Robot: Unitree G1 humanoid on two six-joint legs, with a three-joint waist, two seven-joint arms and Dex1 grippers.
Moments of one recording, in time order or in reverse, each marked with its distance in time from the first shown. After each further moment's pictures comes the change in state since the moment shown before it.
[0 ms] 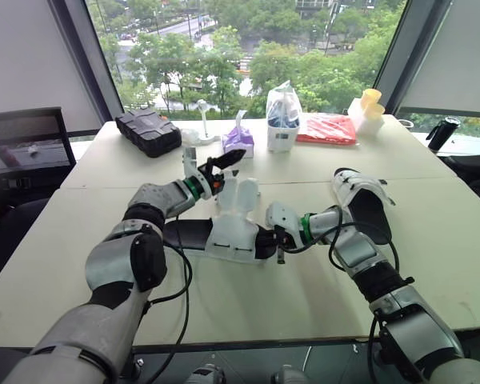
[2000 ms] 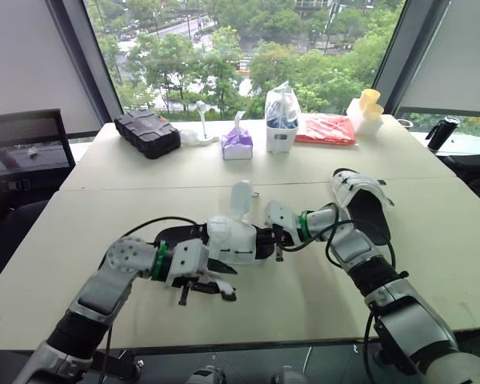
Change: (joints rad) left arm 0.961 0.376 -0.758 -1.330 0.439 -0.829 -0.552; right arm -0.051 0.021 0.010 0.122 -0.017 -0.099 0.006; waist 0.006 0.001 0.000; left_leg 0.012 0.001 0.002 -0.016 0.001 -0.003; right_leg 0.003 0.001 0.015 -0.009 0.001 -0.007
